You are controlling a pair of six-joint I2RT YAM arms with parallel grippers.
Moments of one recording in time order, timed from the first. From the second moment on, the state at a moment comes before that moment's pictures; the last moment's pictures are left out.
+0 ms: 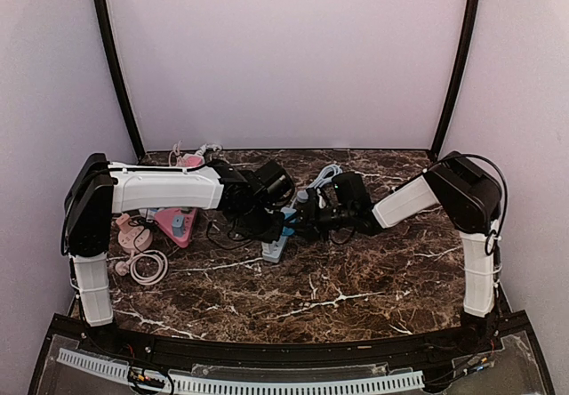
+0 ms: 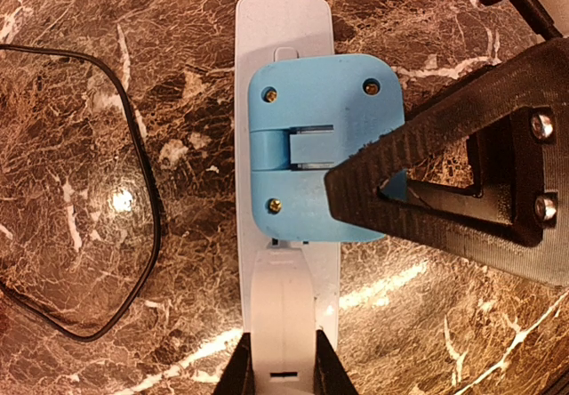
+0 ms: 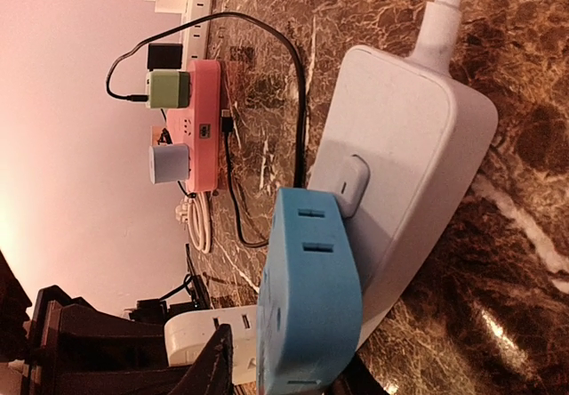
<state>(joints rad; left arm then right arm) -0.93 1.96 1.51 -0.74 -0.14 -0.63 0.68 2.09 1.09 0.47 -0.69 1.06</state>
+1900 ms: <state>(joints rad) -0.93 1.96 1.50 -0.73 -0.15 -0.65 0.66 2.24 1.00 1.01 -0.76 1.42</state>
